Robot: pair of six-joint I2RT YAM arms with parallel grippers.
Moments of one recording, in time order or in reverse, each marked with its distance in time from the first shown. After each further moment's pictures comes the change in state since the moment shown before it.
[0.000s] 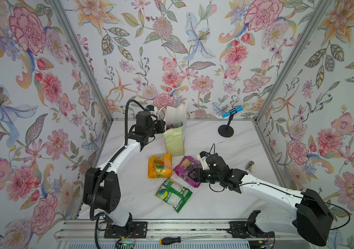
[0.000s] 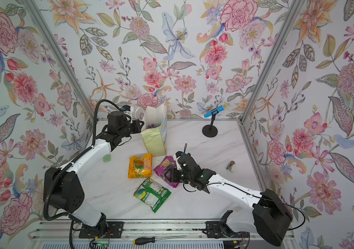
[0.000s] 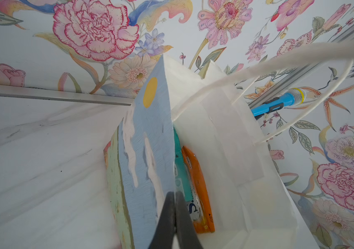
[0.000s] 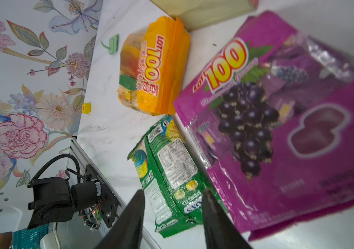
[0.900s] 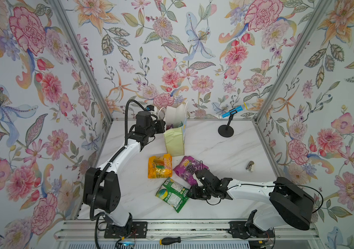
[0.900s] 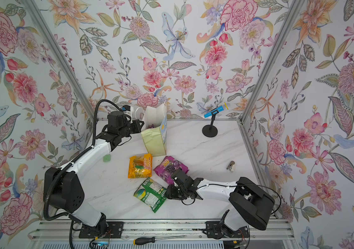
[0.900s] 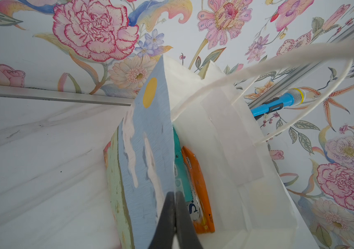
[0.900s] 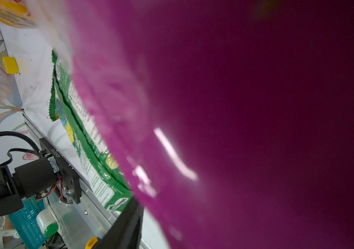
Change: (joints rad) left arm 0.000 0.000 0.000 0.003 0.000 0.000; right arm 0.100 0.223 -0.108 0.095 -0.092 0.129
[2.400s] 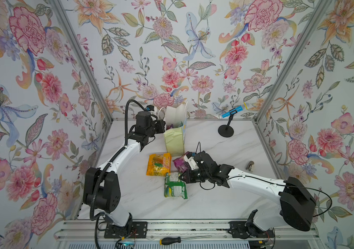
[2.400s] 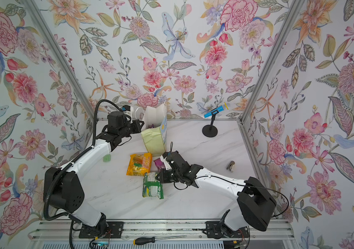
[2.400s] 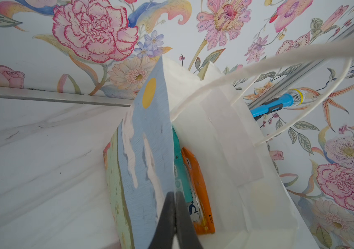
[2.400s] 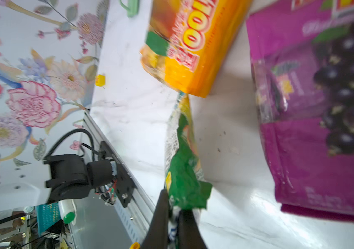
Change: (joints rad) left arm 0.000 0.000 -0.006 0.013 0.000 0.000; right arm -0.065 -0.071 0.328 -0.118 -0.046 -0.192
